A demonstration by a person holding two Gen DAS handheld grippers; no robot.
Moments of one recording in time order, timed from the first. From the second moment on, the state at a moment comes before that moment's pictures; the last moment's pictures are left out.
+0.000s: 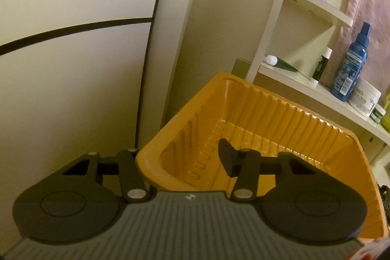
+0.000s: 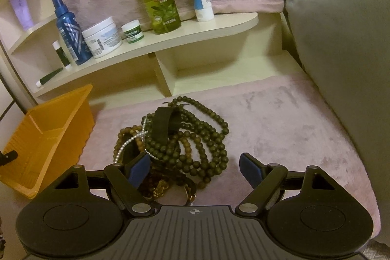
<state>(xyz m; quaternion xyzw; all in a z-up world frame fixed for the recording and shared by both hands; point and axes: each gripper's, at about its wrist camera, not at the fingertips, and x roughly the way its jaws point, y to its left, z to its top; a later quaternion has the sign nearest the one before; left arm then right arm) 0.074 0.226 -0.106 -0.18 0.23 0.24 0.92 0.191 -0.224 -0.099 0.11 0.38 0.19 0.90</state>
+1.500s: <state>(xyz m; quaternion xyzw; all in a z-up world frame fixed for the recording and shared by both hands) 0.059 0.191 -0.063 -0.06 0.20 0.24 0.95 0.198 -0.235 -0.083 0.14 0.43 0.23 0.86</state>
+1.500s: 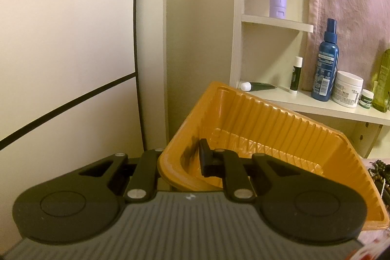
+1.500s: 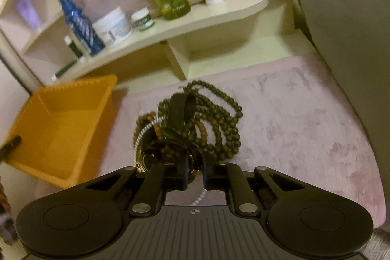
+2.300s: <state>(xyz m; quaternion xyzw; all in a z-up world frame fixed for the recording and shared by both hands) 0.061 0.191 -0.062 -0.05 0.20 0.24 0.95 0.232 -0.092 -0.062 0.17 0.49 0.37 0.77</state>
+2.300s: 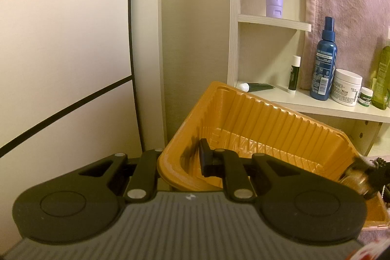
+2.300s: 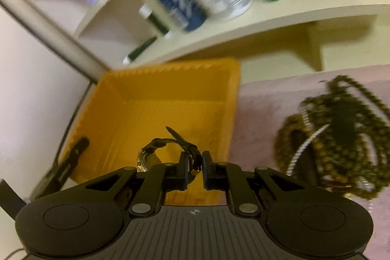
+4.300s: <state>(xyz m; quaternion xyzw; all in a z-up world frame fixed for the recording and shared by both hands) 0.065 0.189 -0.061 -0.04 0.21 0.24 0.95 0.147 -0.157 -0.102 -0.08 0.40 0.38 0.83</state>
